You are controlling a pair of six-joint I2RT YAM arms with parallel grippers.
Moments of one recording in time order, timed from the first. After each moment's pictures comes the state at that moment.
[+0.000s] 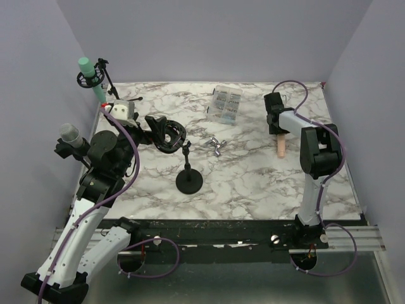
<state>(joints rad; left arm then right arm) -0.40 0.74 0.96 -0.17 -0.09 -0.18 0.17 2.07 1.45 -0.43 0.54 0.10</state>
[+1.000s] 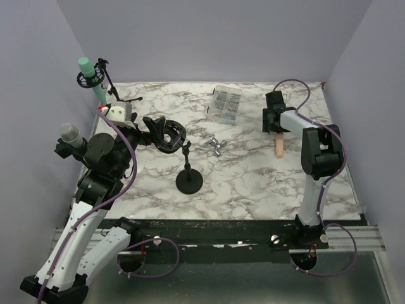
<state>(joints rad) -0.40 0.71 0.96 -0.17 -0.09 -0.19 0.17 2.05 1.45 -0.41 0.43 0.13</state>
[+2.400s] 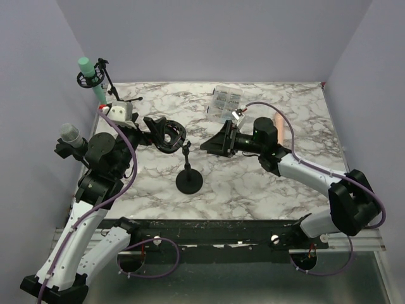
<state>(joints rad) -0.40 0.72 0.96 -0.18 -0.08 -0.19 0.58 1.43 0.83 0.42 -0.67 1.01</state>
